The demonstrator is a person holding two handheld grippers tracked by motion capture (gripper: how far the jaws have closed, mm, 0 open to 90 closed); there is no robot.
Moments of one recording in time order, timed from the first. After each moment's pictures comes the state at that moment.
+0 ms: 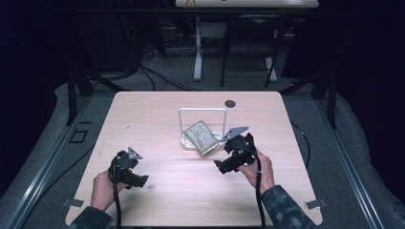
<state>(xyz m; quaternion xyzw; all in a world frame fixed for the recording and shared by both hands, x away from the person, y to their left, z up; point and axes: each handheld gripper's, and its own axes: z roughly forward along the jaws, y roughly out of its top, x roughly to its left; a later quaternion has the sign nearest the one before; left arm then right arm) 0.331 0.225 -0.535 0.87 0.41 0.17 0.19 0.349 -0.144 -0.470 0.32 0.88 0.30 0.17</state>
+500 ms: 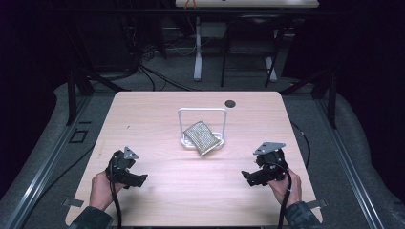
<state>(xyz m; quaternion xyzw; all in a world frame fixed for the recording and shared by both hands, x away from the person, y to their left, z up) 0.330 0.234 -0.532 0.86 0.42 0.17 0.22 0.311 -0.226 -0.496 0.39 0.85 0.30 0.19</state>
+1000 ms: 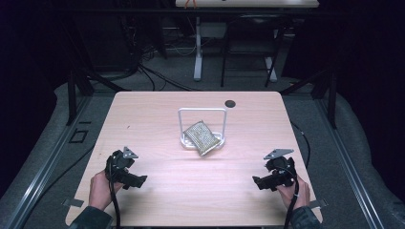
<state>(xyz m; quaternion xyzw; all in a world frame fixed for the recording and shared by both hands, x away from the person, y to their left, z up) 0.333 0.237 -0.535 0.87 0.42 0.16 0.21 0.314 -0.259 -0.533 0.44 0.84 0.26 0.17</state>
